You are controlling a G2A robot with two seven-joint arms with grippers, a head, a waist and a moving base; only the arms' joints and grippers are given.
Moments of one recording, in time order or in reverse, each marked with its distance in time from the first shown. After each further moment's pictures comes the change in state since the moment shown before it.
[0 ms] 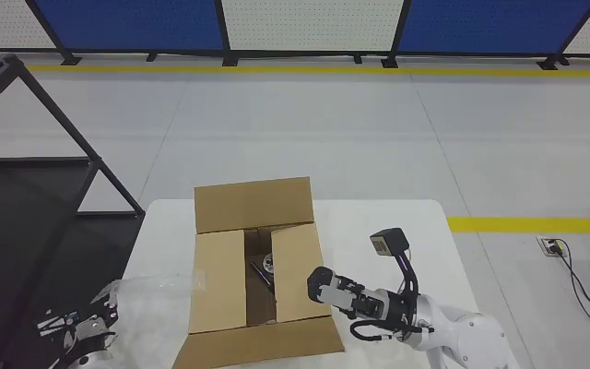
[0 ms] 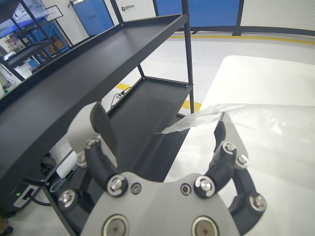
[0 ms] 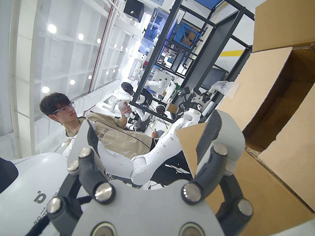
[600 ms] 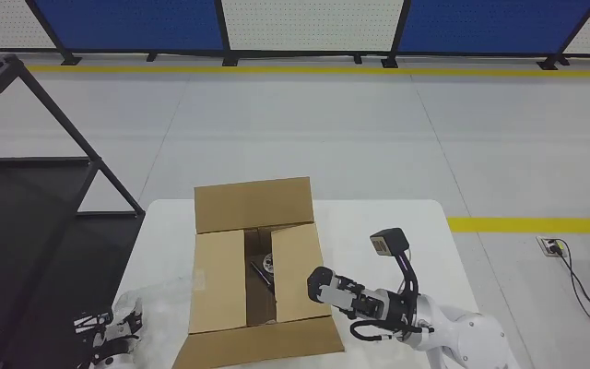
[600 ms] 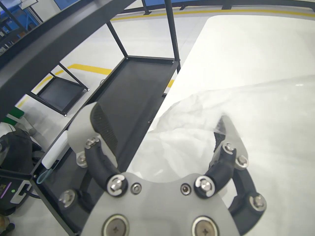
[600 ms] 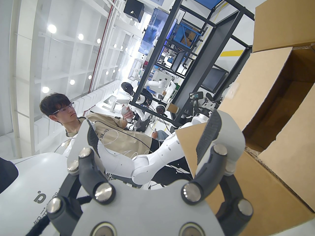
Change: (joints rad) left arm -0.024 -0.009 0.075 0.117 0.020 -0.033 -0.004; right arm 0.000 0.000 0.000 0.000 0.000 0.000 0.000
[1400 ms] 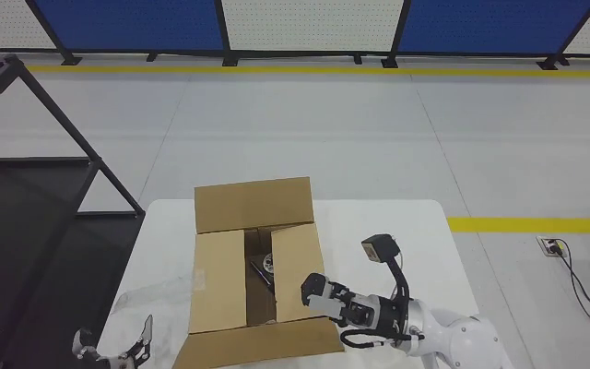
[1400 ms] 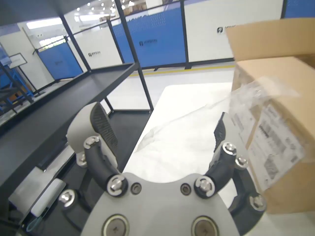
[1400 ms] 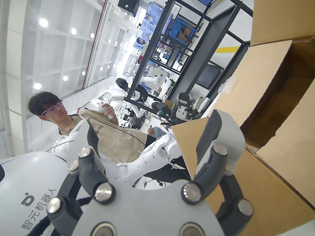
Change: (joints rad) left arm 0.418 -0.018 0.018 -0.498 0.005 -0.075 0.375; right arm -0.007 0.011 -0.044 -0.020 -0.057 0.001 -0.007
